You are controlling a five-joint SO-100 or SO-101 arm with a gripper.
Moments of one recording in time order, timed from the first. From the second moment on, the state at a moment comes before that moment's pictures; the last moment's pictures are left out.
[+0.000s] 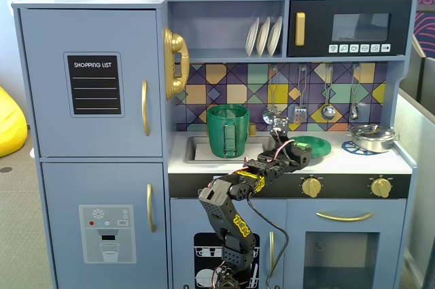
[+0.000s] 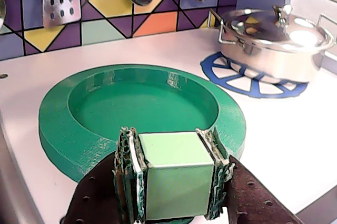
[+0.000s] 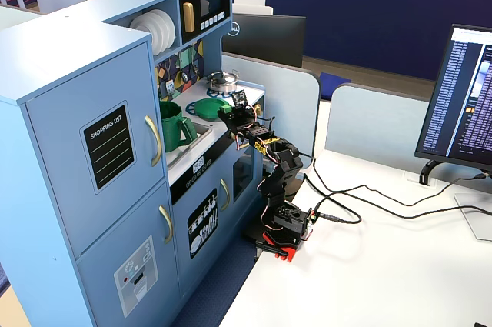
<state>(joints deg) 34.0 119.6 127.4 -11.5 -98.8</state>
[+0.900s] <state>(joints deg) 34.0 122.0 128.0 -11.1 -97.4</state>
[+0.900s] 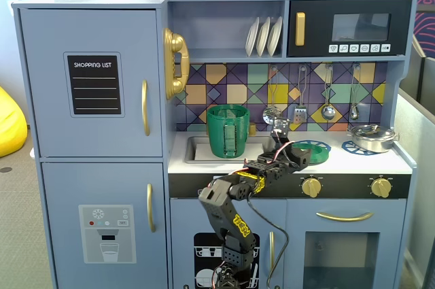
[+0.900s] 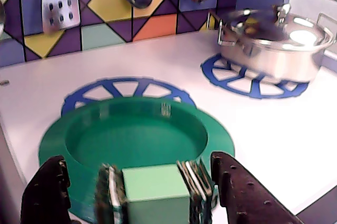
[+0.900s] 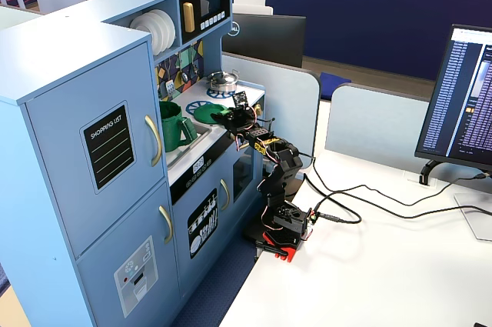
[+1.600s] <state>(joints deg) 13.9 172.0 137.6 51.6 -99.5</state>
